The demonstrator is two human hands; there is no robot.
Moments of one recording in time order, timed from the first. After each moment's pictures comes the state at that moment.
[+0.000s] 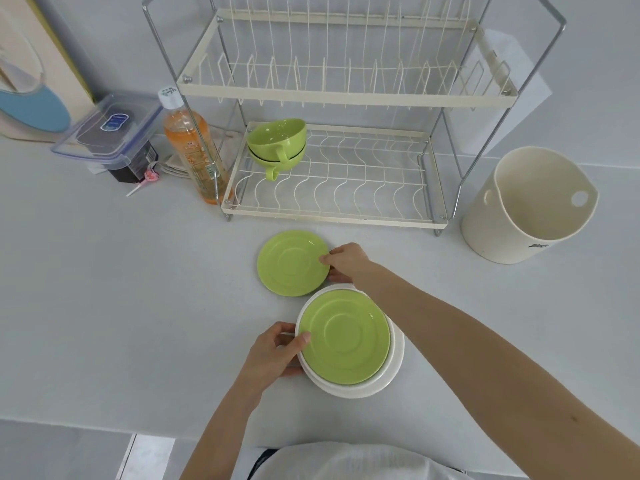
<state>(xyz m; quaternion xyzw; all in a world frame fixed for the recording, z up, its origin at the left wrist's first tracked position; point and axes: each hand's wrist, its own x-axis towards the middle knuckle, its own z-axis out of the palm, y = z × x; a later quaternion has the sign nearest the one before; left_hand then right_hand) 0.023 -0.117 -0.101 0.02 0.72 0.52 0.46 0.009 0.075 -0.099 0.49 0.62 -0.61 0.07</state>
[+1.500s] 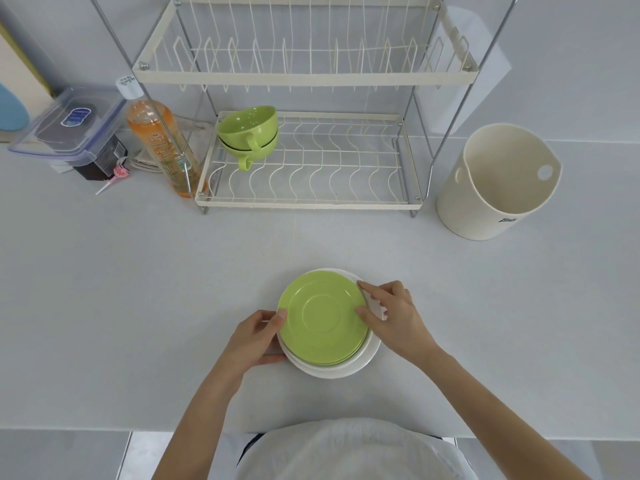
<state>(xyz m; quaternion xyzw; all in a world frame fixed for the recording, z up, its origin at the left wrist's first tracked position) 0.022 -0.117 -0.096 0.03 0.76 0.46 0.46 0.163 0.049 -0.094 0.38 0.82 -0.43 -0.01</state>
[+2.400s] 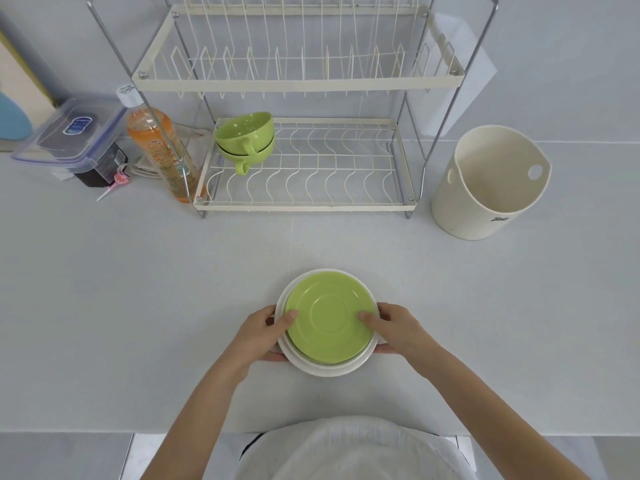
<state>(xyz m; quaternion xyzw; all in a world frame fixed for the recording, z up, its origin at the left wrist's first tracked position) 0.023 -0.102 -0.085 0.07 0.77 0.40 0.50 0.171 0.048 -0.087 0.49 0.59 -0.64 0.06</state>
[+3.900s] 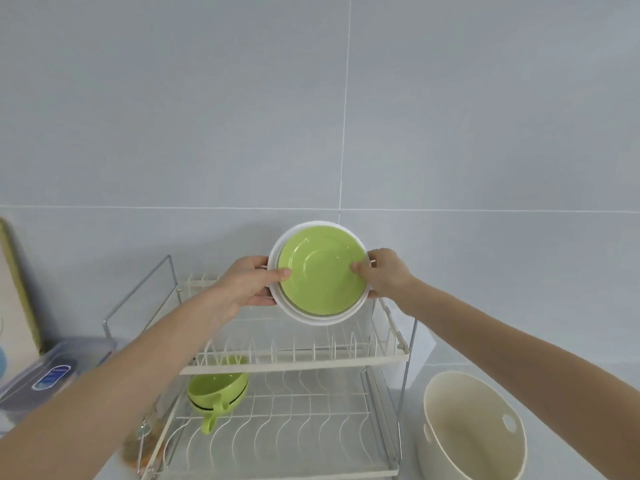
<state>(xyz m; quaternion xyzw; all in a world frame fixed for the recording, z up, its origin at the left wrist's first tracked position) -0.144 0.119 0.181 0.27 0.73 0.56 0.29 0.006 0.260 0.187 0.38 0.77 -0.46 -0.23</state>
